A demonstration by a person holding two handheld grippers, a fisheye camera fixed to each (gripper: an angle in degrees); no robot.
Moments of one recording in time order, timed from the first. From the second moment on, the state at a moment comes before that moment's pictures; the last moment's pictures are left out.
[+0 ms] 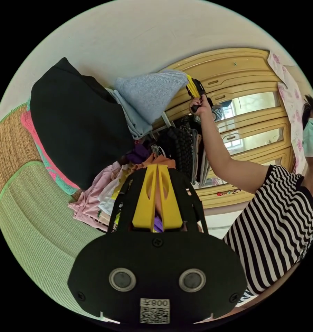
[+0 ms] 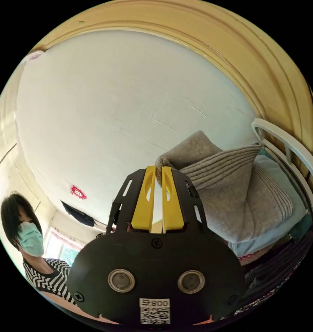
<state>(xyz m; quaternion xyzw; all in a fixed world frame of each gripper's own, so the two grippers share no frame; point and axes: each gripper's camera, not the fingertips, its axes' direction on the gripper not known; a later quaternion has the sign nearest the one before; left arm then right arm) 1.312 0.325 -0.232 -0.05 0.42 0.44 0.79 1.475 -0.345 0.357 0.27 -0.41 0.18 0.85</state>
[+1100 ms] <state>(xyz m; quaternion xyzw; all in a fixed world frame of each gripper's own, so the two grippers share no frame) 0.782 0.677 -0.442 0.32 0.51 0.50 0.63 0.867 -0.437 -0.276 0.30 -0.57 -0.21 0.73</state>
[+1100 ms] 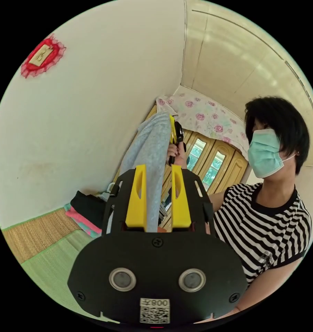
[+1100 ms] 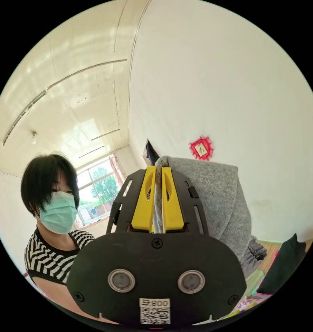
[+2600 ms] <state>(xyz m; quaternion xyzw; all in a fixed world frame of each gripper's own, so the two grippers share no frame) 0.666 0.713 -0.401 0.35 0.29 0.48 0.75 0.273 -0.616 -0.500 0.15 -0.62 -0.26 0.73</state>
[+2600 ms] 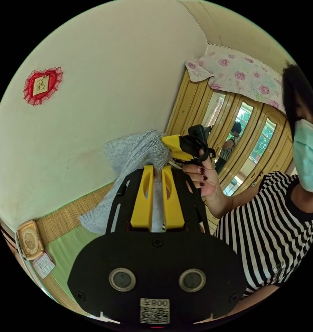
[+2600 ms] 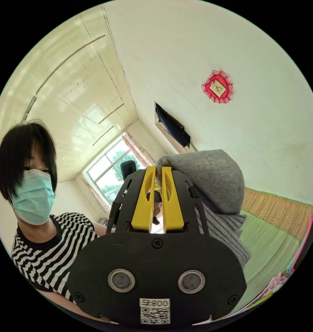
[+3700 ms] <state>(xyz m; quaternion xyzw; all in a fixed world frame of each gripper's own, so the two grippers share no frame) 0.283 0.292 -0.044 -0.03 0.44 -0.02 0.90 -0.206 -0.535 -0.030 -0.33 -0.23 -0.07 0.91</state>
